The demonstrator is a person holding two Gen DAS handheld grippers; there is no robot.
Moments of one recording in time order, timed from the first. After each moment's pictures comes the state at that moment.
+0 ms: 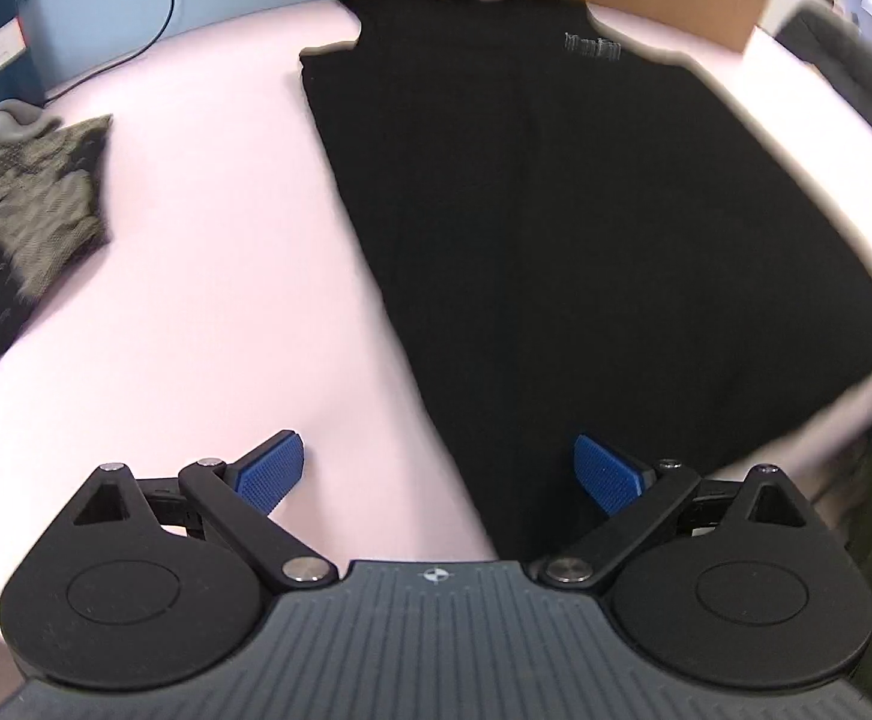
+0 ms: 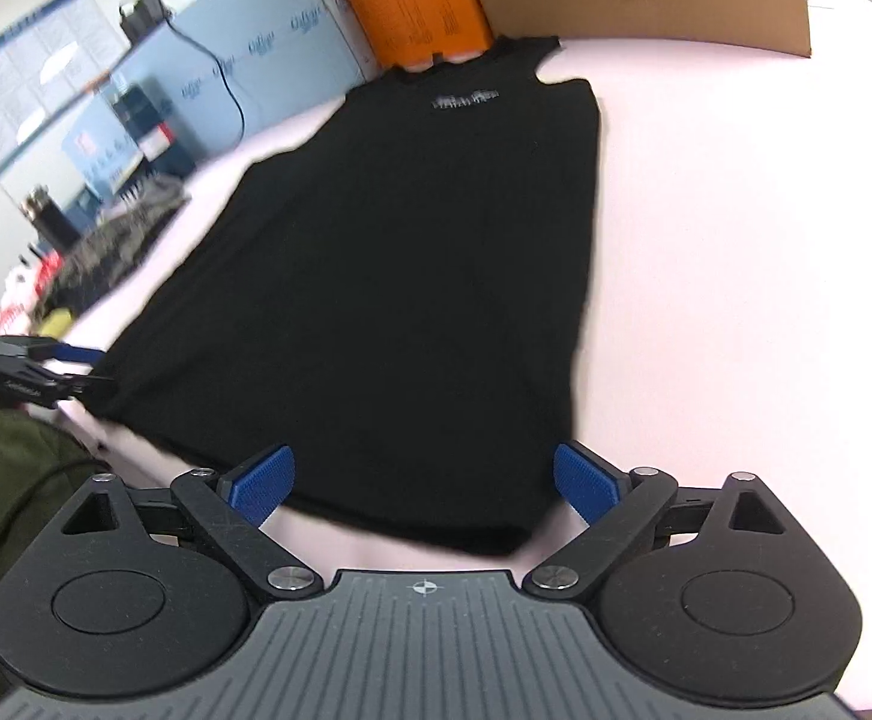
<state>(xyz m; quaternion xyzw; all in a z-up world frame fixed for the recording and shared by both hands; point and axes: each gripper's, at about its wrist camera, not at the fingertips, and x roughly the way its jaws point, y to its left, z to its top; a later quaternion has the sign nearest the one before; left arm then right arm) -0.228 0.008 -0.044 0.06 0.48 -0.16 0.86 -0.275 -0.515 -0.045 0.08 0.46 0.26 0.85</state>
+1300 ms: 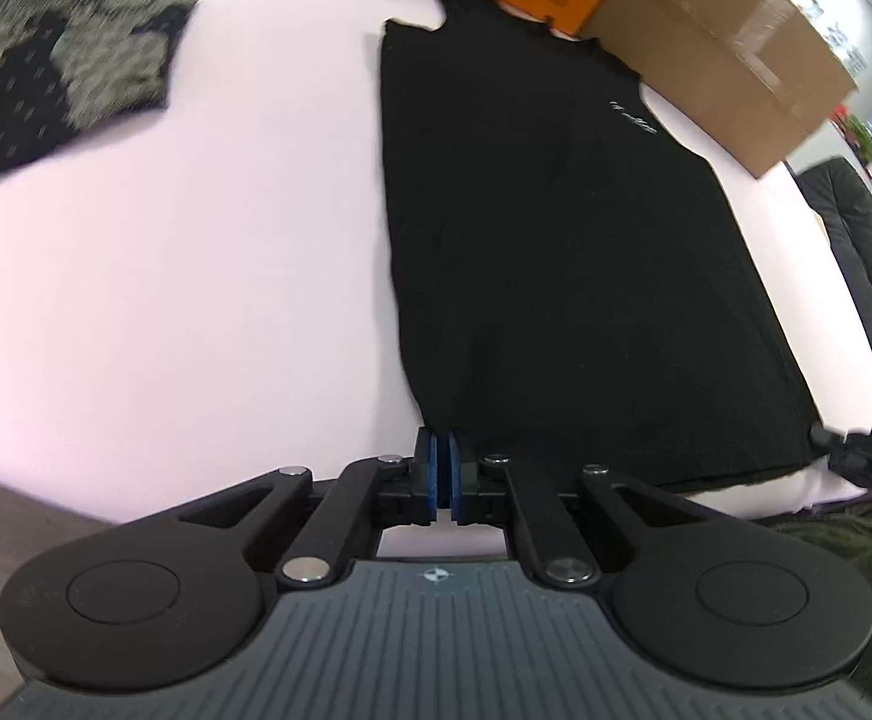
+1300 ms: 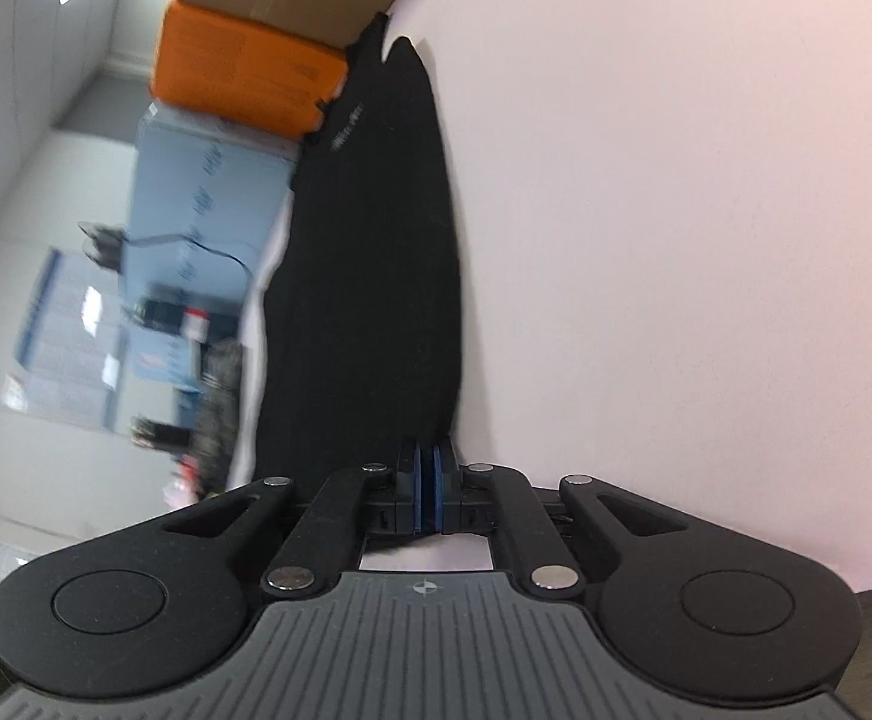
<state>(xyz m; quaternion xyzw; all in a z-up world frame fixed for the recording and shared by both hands) -0.234 0.031 -0.030 -0.15 0.49 -0.14 0.84 -0.260 -0.595 -0.114 0.46 0.47 0.25 0.71</state>
